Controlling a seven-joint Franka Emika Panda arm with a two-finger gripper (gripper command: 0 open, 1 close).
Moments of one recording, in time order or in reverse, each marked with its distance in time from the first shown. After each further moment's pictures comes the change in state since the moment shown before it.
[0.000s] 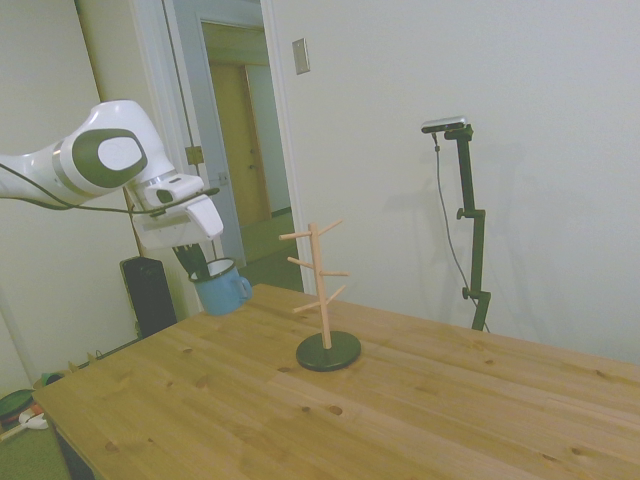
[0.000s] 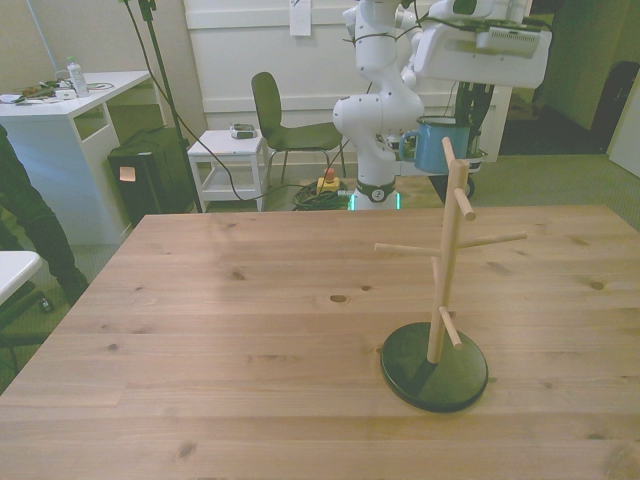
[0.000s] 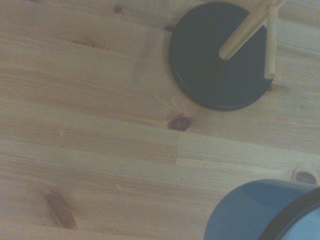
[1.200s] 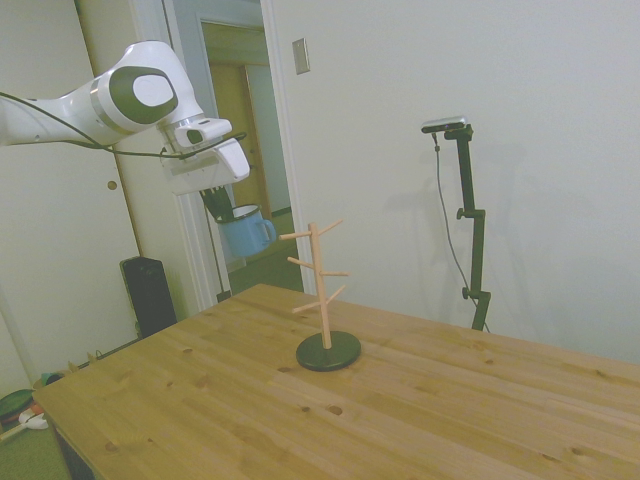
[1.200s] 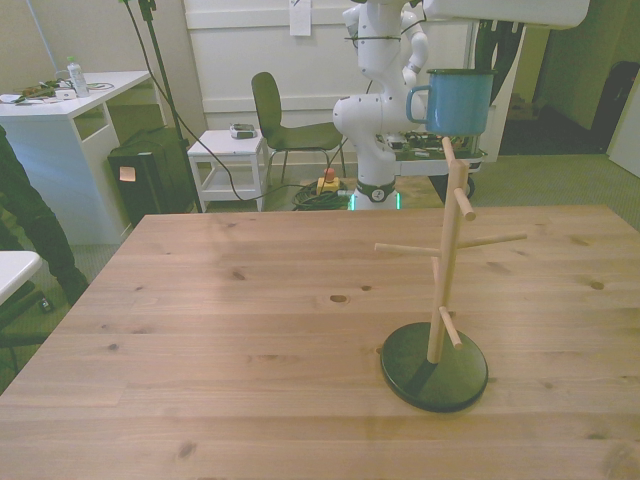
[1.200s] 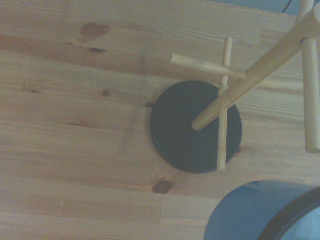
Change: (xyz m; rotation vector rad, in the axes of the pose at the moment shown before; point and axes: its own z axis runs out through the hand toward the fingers) arm 0.084 -0.041 -0.061 0.023 -0.010 0.048
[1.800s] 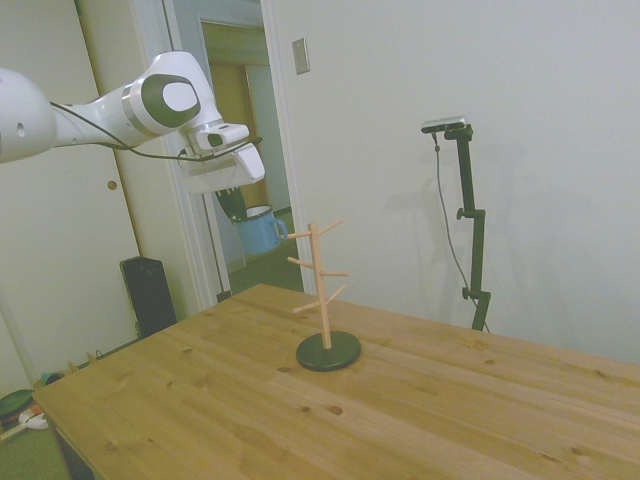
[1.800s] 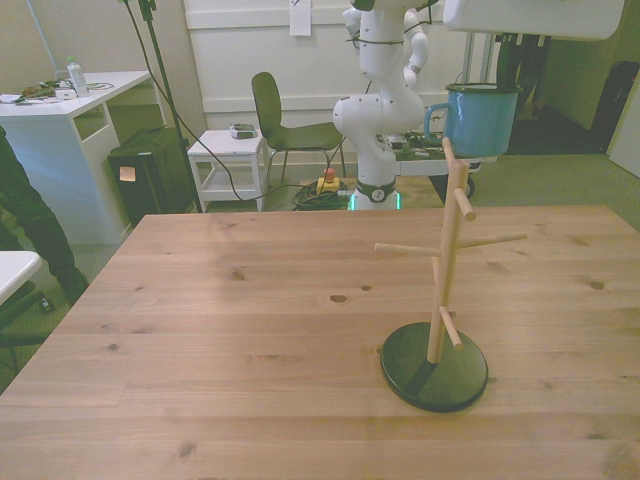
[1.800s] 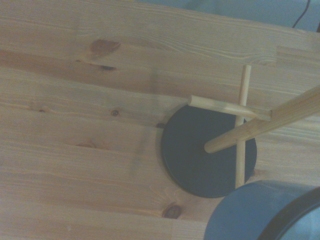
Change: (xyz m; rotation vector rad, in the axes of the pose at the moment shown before) arm 0.020 -0.038 0.021 -0.012 -0.024 -0.019
